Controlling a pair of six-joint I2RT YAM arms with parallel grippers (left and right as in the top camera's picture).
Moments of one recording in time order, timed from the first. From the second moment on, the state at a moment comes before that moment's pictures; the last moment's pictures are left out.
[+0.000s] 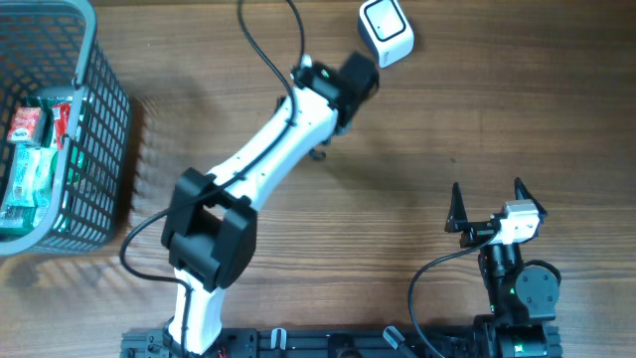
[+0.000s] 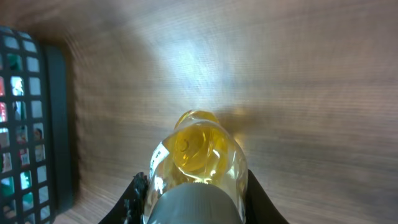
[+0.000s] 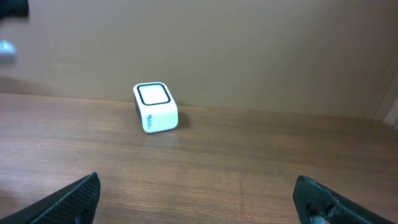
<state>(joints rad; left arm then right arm) -0.64 2.08 1.80 -1.26 -0.61 -0.54 0.04 0.01 0.01 0.00 -0.01 -0.06</state>
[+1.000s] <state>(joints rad) -0.67 2.07 1.58 -1.09 -0.19 -0.49 0.04 0.01 0.01 0.00 -0.01 -0.06</state>
